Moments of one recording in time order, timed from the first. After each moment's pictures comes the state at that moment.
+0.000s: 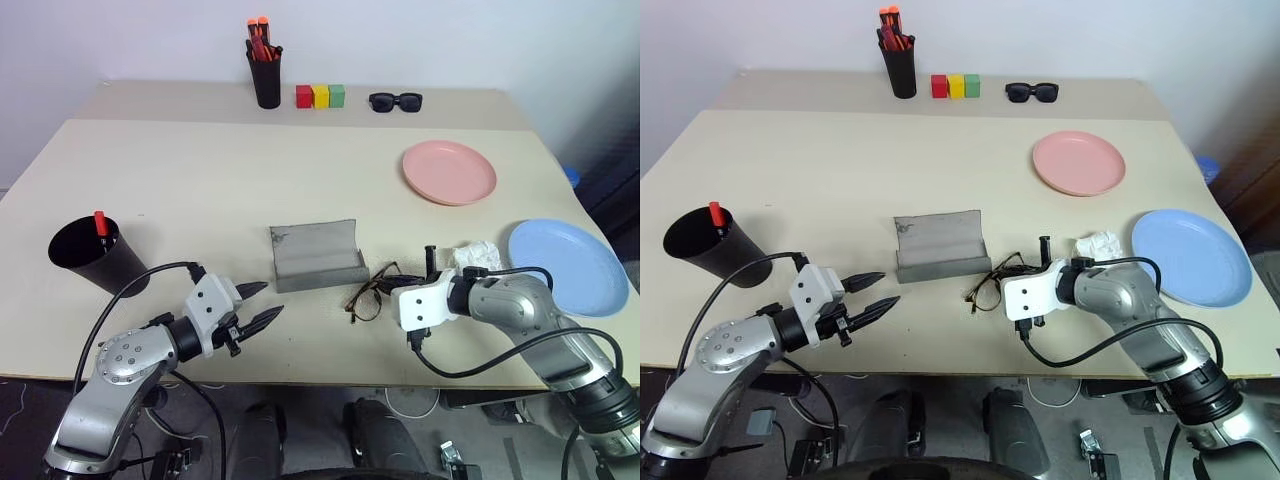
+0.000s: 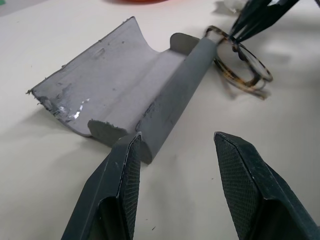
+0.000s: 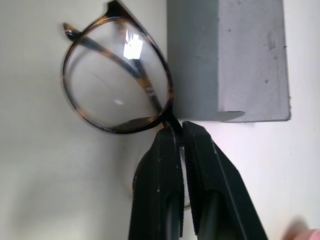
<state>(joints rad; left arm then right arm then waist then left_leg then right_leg) 0.15 0.60 0.03 -0.55 -0.29 0.34 -0.74 -0.24 -0.80 0.26 -0.27 -0.32 -0.11 0.86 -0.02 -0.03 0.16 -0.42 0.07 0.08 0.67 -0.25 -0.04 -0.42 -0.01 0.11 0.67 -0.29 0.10</state>
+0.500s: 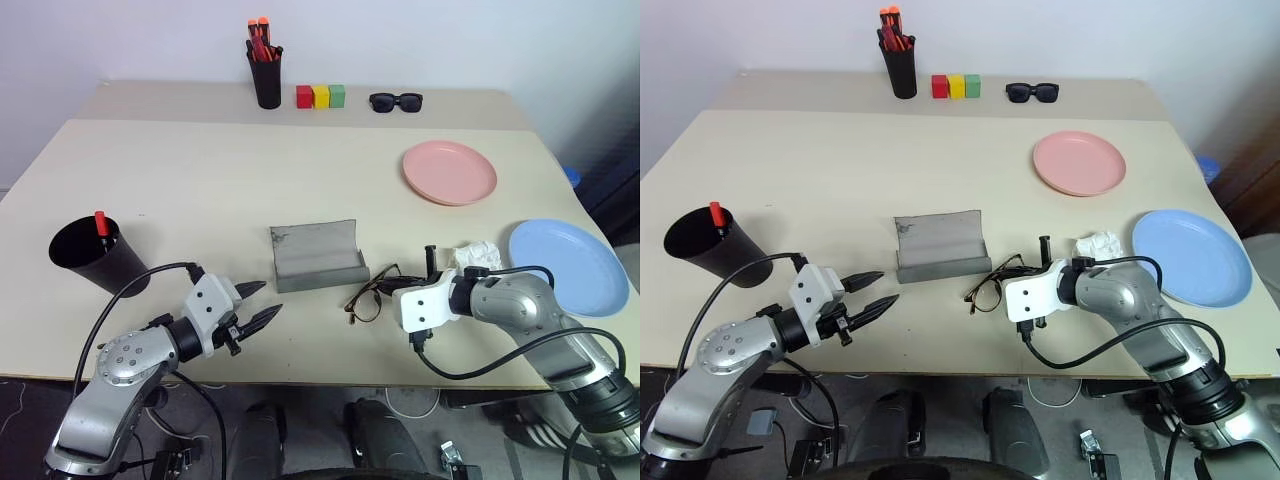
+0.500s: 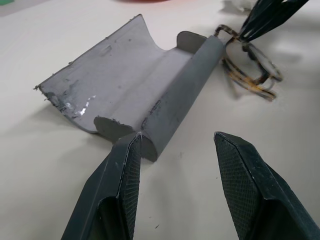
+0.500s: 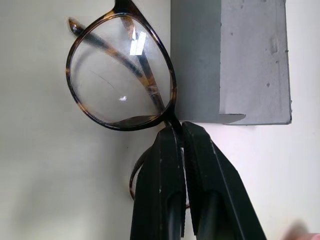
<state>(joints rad) 0.16 0.59 0.04 -0.54 -0.29 0.33 -0.71 -0.25 -0.82 0.22 -0.31 -0.24 -0.04 0.93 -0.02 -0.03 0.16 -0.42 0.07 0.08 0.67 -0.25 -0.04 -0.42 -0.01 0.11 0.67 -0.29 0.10</state>
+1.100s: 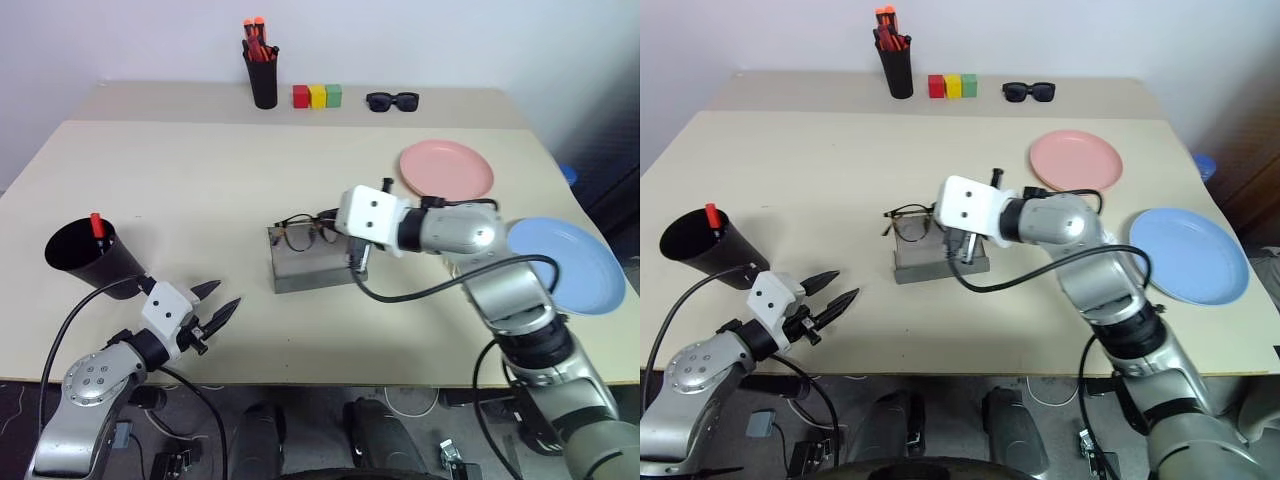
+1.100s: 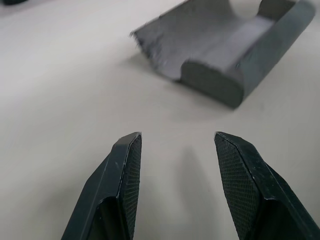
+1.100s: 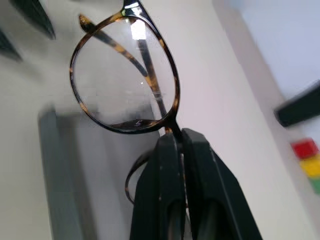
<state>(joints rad) 0.29 0.57 0.19 -0.43 -0.27 0.19 -0.65 -0.69 -0.44 0.38 -0.32 -0.12 0.57 0.85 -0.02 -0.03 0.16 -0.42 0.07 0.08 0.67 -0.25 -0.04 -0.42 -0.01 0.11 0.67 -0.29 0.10</state>
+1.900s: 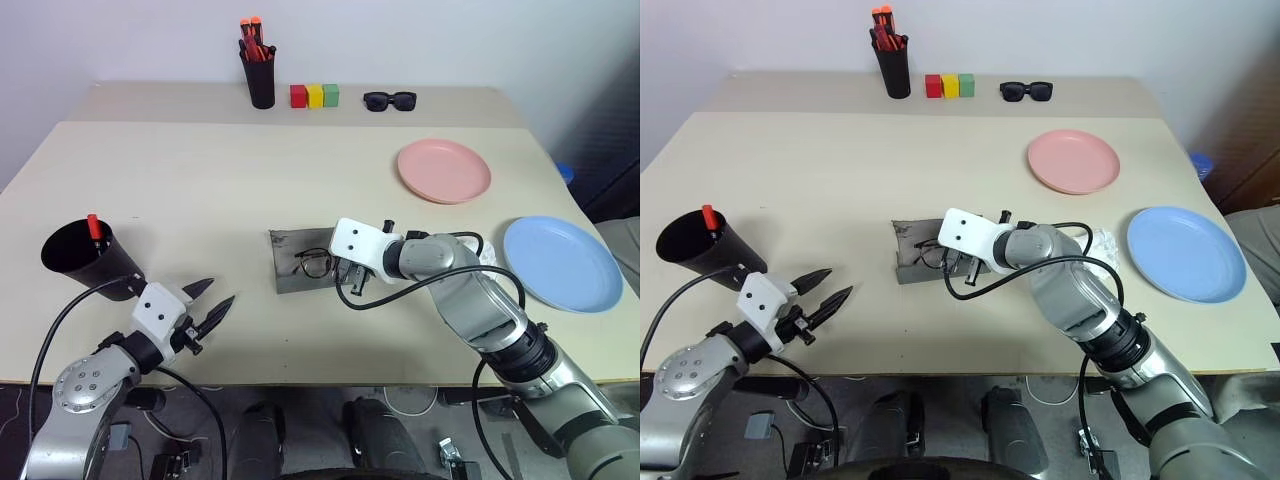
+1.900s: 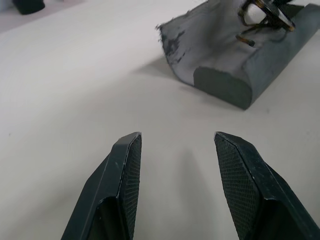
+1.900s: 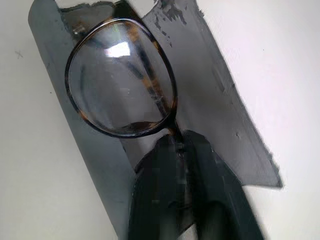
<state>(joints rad) 0.30 0.56 0.21 -0.48 -0.27 0.21 -0.62 -0.63 -0.51 0.51 -0.36 -0.19 0.88 0.80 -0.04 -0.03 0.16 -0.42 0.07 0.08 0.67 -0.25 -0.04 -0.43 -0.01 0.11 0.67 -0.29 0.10</state>
